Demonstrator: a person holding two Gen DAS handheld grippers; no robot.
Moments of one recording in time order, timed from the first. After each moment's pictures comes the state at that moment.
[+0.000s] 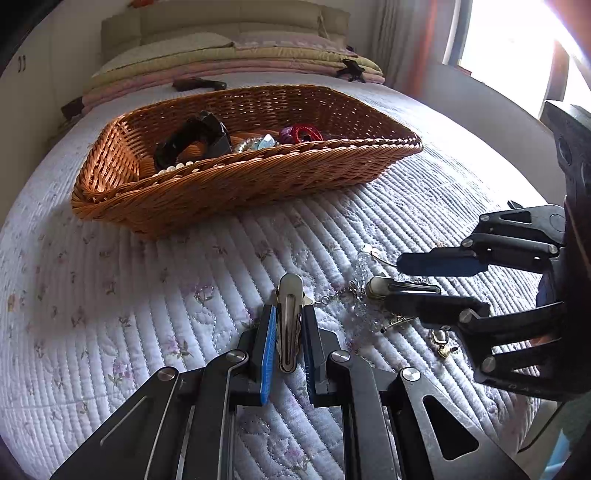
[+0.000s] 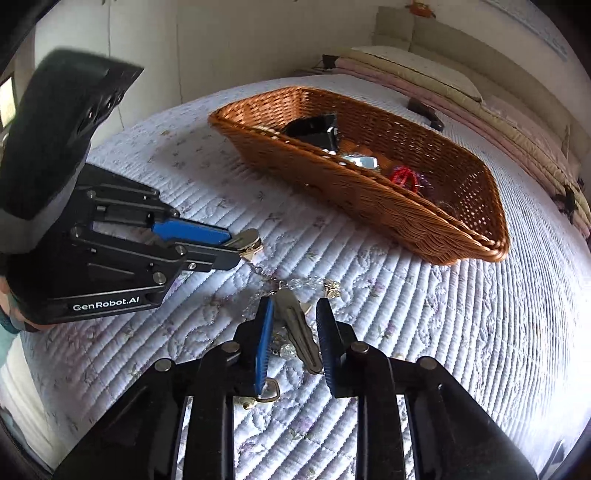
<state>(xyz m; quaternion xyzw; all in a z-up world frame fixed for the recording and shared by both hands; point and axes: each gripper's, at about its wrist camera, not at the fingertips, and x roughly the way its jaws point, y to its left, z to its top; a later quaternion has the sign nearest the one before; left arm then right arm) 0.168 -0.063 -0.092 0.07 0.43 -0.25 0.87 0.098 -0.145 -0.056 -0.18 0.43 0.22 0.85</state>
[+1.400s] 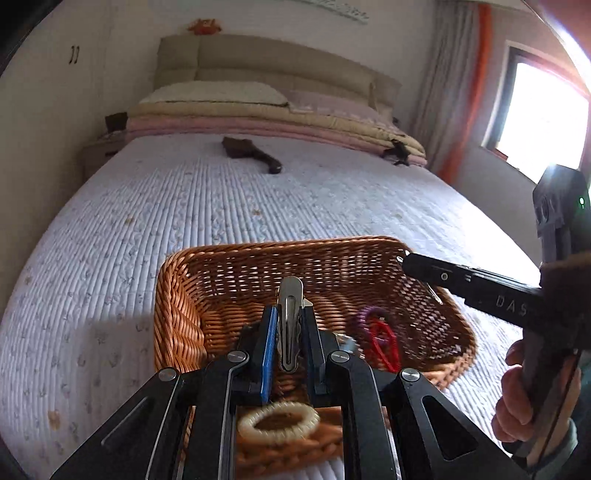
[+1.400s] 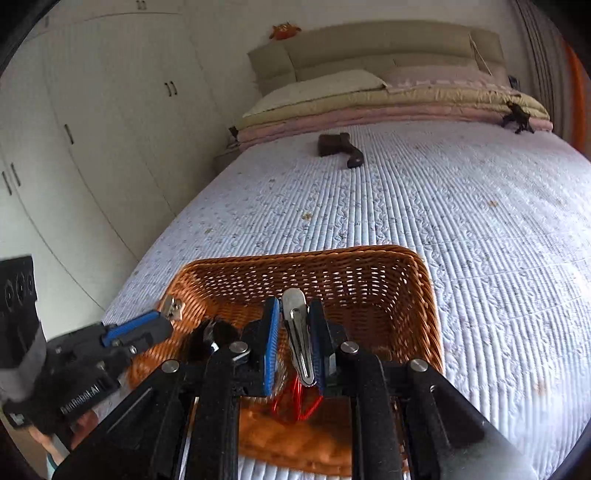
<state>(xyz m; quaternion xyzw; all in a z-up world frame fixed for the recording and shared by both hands) 0.292 -0.037 -0.018 -0.03 0.35 -0.20 0.91 0.269 -0.205 0.024 0.10 0.38 0.11 0.91</state>
